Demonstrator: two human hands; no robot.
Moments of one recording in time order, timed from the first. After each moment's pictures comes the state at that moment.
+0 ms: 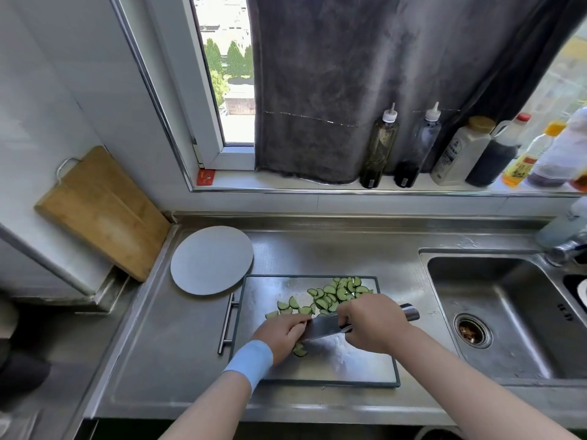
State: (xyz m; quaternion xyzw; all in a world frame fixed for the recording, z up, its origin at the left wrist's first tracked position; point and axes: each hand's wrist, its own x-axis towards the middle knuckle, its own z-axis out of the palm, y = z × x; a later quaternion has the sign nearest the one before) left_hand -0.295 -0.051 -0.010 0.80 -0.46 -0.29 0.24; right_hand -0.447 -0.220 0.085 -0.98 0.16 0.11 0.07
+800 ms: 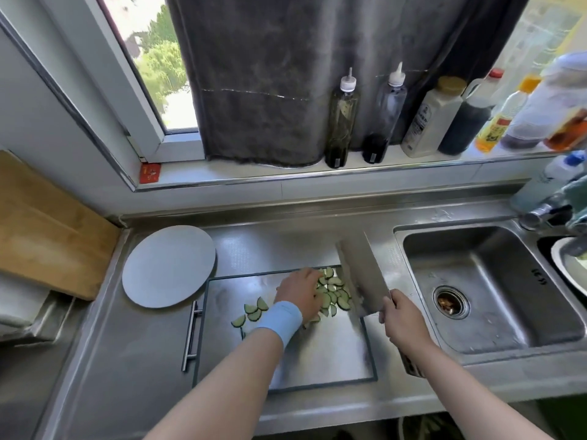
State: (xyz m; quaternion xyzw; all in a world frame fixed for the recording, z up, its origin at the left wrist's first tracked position) left_hand -0.314 -0.205 -0.006 0.83 -0.50 -0.22 0.12; right_hand -0.521 -0.299 0.001 -0.68 0.57 -0.08 0.45
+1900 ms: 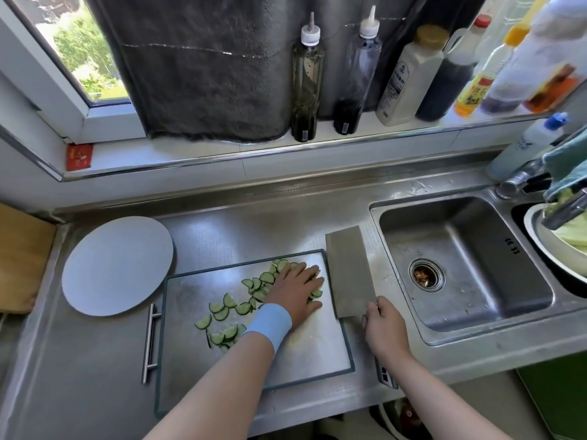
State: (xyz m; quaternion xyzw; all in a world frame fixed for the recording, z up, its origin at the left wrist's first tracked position) left_hand -0.336 -0.234 -0.067 0.73 -0.67 -0.16 0.03; right_hand -0.540 -0.289 -0.037 -0.62 0.63 -0.12 0.45
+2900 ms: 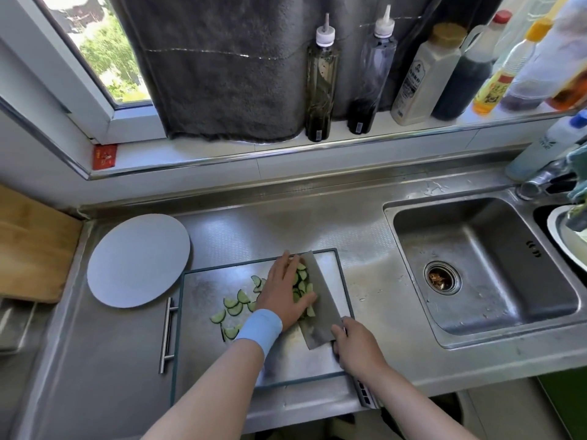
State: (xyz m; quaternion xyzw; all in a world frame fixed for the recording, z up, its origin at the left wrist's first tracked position) left_hand -0.316 -0.195 -0.062 0.82 -0.48 -0.24 0.20; right_hand -0.508 -0.241 -0.065 -0.68 0.54 0.04 0.51
